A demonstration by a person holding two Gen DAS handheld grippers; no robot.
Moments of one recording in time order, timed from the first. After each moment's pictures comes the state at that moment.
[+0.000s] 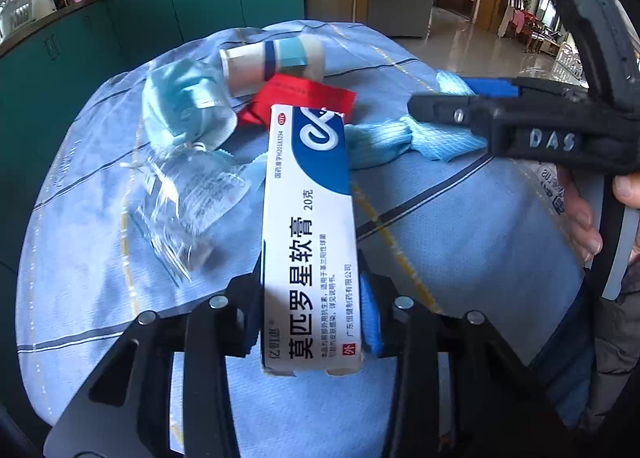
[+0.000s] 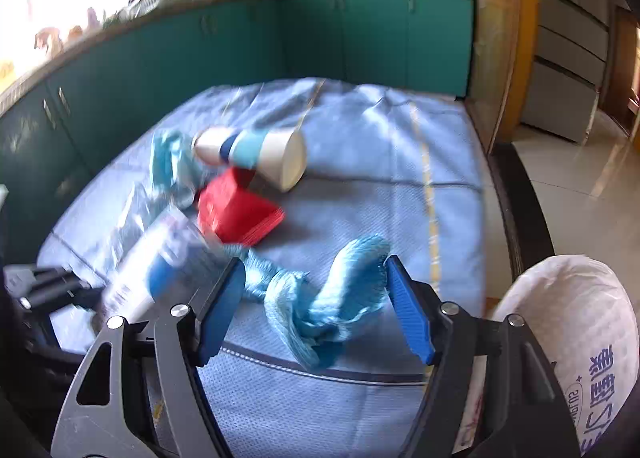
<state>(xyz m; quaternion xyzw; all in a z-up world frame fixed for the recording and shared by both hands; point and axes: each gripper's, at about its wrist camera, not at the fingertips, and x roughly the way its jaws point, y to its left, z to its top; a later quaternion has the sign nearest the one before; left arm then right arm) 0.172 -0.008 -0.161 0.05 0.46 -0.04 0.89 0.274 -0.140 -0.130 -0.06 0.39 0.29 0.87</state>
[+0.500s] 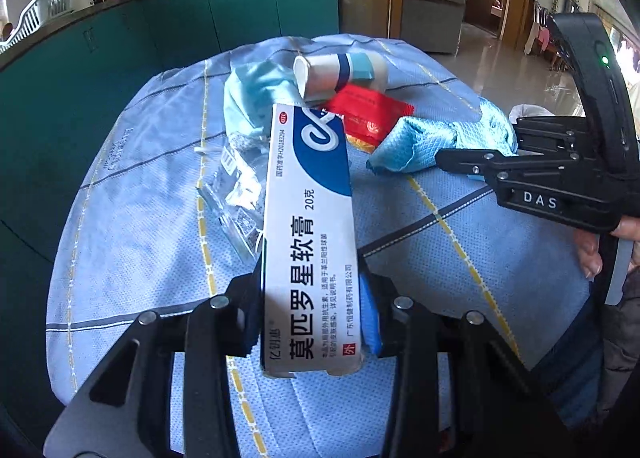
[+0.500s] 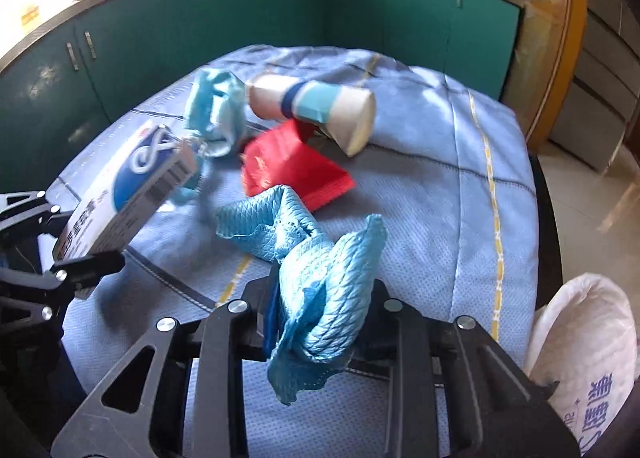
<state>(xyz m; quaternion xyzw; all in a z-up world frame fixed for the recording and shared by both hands) 0.147 0.026 -0.145 0.04 0.43 0.01 0.90 0.254 -0.109 -0.144 -0.12 0.39 0.34 0.85</state>
